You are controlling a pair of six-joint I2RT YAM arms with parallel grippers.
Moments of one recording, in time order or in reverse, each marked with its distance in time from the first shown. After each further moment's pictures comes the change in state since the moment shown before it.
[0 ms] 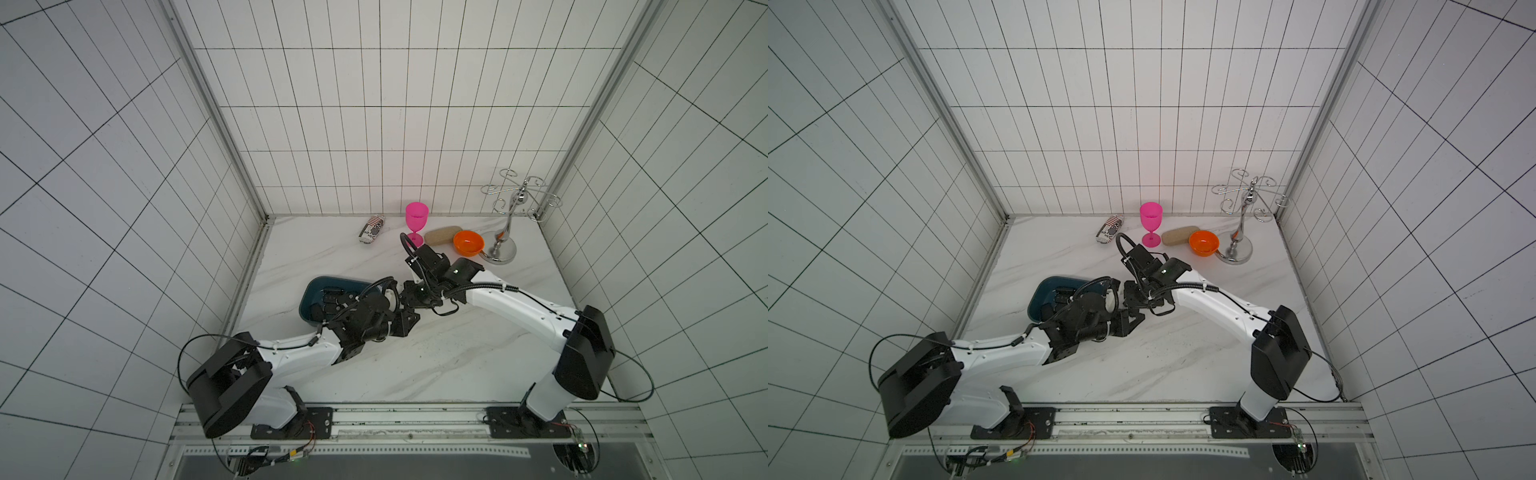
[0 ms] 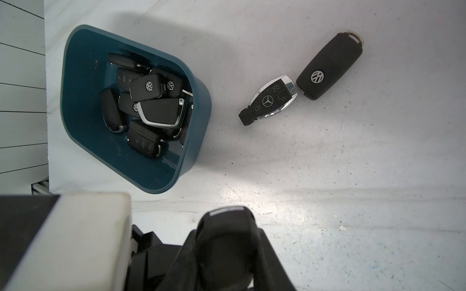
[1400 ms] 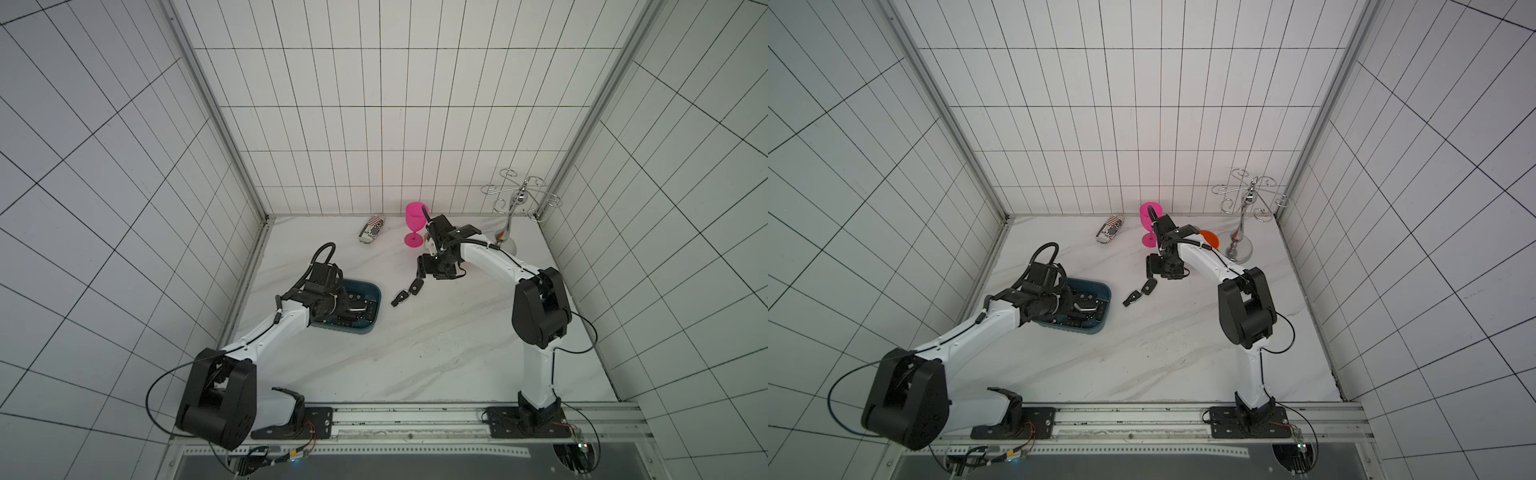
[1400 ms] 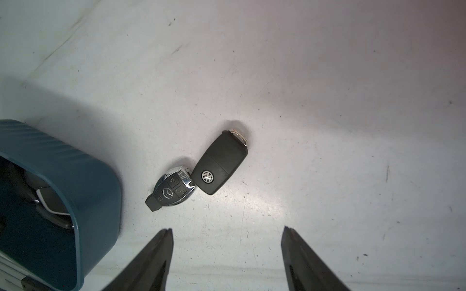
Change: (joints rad) left arm 0.561 -0.038 0.185 -0.803 -0.134 0.231; right arm -0.346 0.371 0.308 -0.126 -0.078 -0.293
